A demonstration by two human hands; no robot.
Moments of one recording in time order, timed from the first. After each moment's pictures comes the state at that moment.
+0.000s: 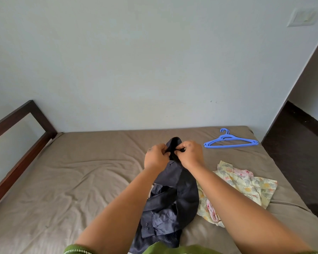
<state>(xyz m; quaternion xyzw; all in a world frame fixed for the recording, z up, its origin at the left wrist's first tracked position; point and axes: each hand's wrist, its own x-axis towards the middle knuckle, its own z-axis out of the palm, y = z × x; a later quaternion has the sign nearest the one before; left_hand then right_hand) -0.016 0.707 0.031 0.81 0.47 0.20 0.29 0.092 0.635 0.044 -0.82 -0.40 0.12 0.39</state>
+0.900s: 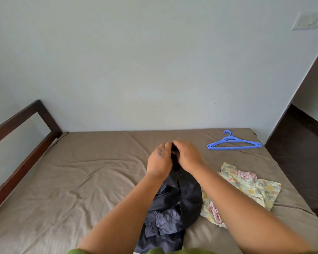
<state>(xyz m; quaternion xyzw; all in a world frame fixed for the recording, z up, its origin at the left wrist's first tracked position) -0.039 0.688 0.041 0.88 0.38 0.24 0.12 0.075 0.641 0.047 -0.74 -0.61 0.03 0.27</state>
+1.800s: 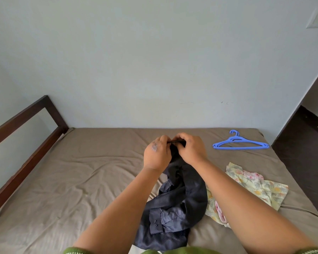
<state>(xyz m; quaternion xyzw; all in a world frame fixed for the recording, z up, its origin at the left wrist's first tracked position) -0.067 0.710 0.056 0.85 0.40 0.32 0.13 0.061 0.657 0.057 -0.73 -0.56 0.03 0.39</state>
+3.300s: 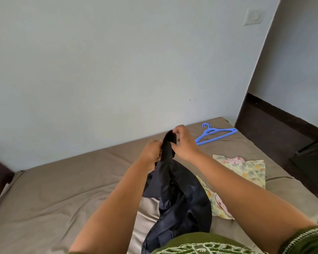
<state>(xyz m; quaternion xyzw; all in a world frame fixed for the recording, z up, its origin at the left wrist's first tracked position) -0.026 0.851 0.049 0.62 0.36 0.11 0.68 0.073 0.748 0.051 -0.81 -0.39 0.11 0.43</state>
